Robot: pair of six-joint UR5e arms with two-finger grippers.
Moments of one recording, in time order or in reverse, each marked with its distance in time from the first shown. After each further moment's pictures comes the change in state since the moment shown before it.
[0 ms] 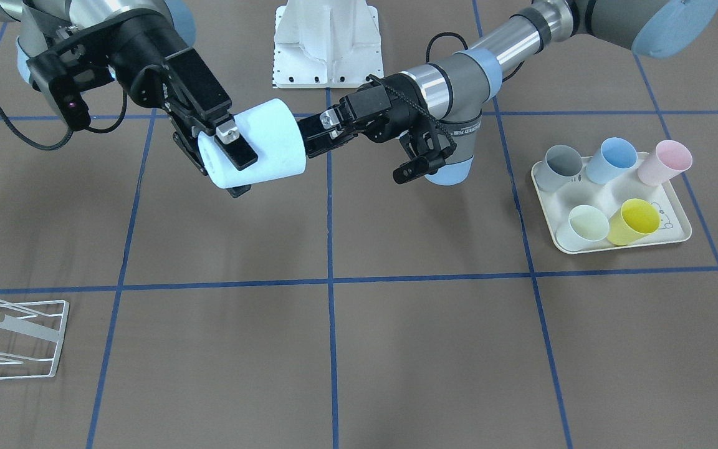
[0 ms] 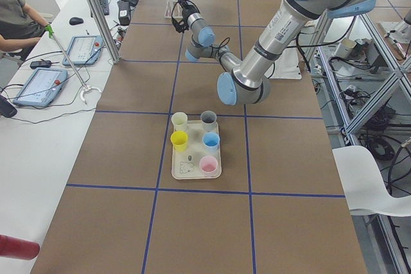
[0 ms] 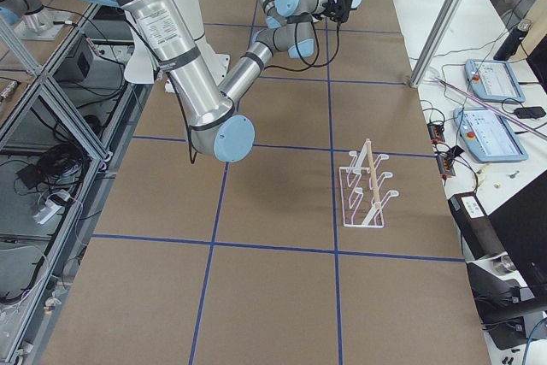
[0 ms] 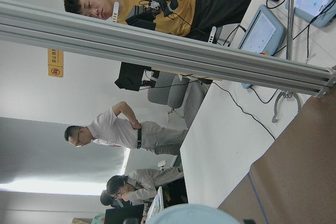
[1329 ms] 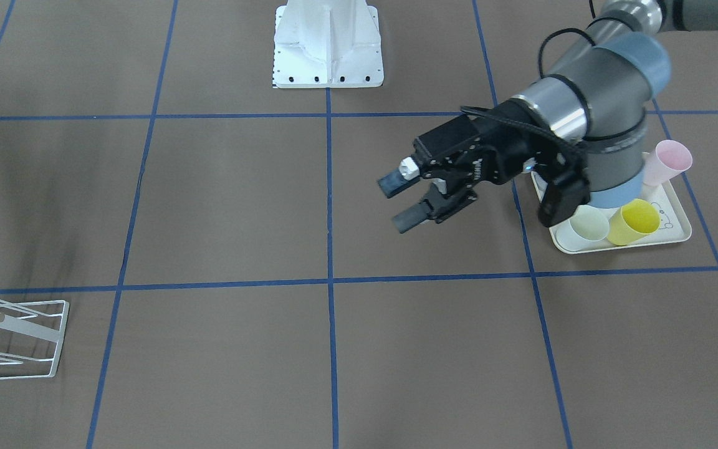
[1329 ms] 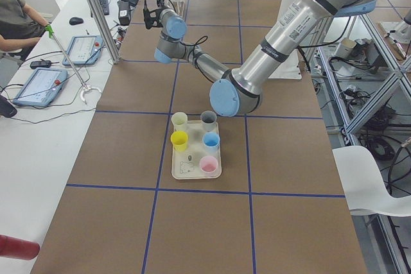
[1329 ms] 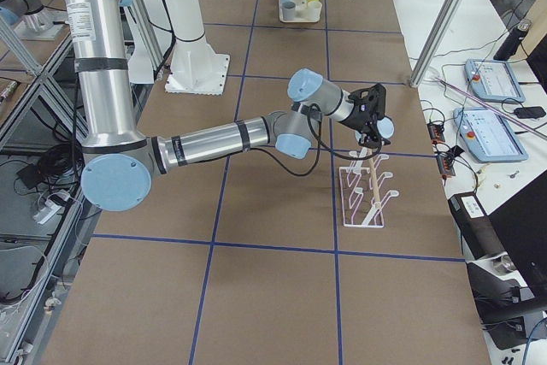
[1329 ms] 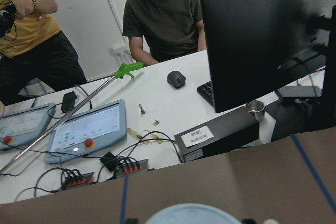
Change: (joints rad) left arm -0.382 0.132 -0.133 0.369 -0.616 0.398; right arm 0.483 -0.516 -0.090 -0.046 0.273 -0.982
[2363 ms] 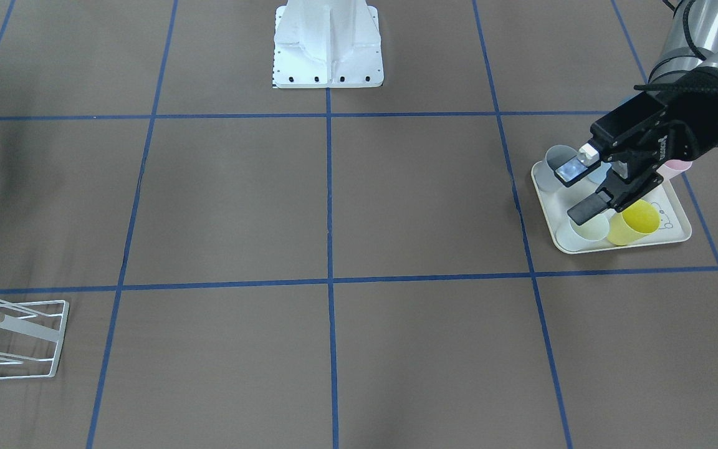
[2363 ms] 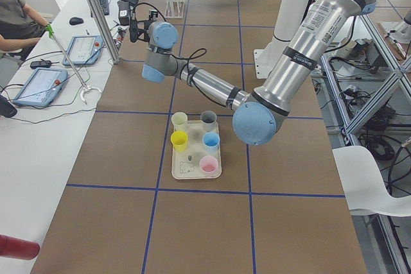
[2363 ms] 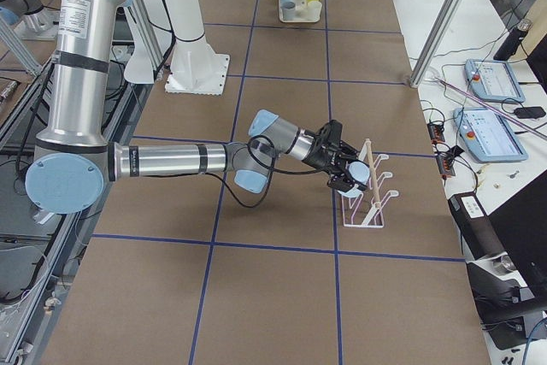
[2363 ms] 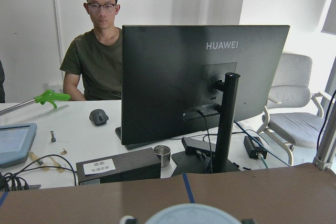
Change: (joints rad) left arm -0.200 0.191 -0.140 0.114 -0.260 0.179; right arm -0.218 -0.215 -0.002 0.175 -0.518 -0.060
